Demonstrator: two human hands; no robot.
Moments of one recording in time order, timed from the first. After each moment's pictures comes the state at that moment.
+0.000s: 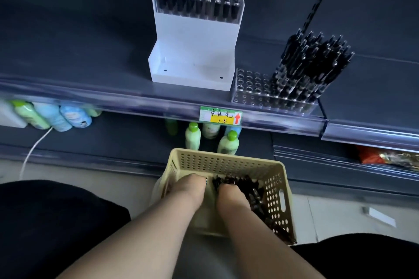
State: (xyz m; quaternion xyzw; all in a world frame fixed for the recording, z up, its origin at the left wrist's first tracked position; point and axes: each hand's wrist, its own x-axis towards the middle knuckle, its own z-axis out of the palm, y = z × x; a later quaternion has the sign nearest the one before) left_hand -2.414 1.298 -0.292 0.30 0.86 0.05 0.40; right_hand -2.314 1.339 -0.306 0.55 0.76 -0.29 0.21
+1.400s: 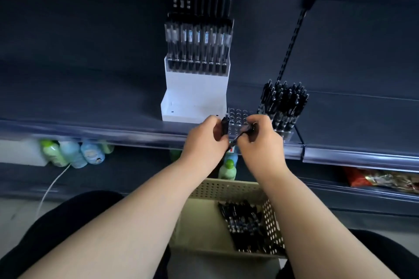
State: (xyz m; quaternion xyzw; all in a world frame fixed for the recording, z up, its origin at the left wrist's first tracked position) left_hand -2.416 1.313 -0.108 0.46 0.75 0.44 0.13; right_hand -2.302 1.363 -0.104 0.45 0.75 -0.31 -0.37
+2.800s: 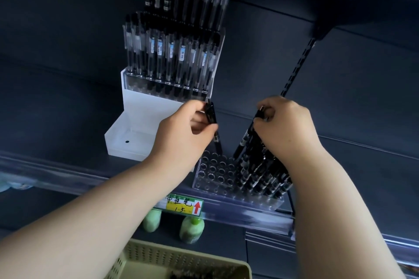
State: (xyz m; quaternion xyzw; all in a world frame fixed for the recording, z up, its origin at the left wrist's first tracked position) left_hand -2.449 1.432 -0.083 0.43 0.66 0.60 0.11; right_hand -2.317 1.524 -0.026 0.47 0.83 -0.11 -0.26
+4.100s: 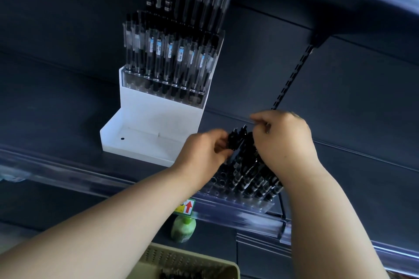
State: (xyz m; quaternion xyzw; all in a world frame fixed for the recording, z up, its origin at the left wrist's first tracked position) left_hand -2.422 1.467 -0.115 0.50 0.69 0.51 0.14; right_hand -2.303 1.518 -0.030 0.44 0.85 -0.06 -0.27
